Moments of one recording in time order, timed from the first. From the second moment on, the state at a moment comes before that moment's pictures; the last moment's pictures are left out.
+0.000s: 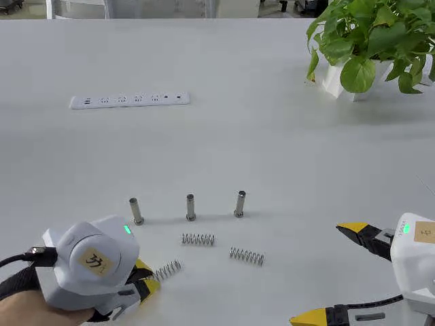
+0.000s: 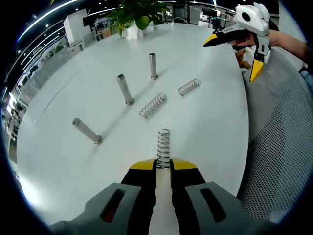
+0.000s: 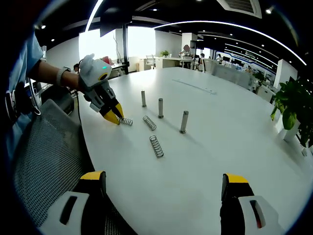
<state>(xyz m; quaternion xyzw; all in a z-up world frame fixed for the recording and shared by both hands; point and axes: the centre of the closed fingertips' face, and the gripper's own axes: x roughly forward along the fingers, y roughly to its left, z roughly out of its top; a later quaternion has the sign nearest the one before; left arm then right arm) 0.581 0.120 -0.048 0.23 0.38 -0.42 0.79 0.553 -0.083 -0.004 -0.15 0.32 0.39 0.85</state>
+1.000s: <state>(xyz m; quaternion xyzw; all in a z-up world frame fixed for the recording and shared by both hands) 0.582 0.105 -0.030 0.04 0.36 -0.40 0.84 0.553 -0.073 0.000 -0.14 0.31 0.39 0.85</state>
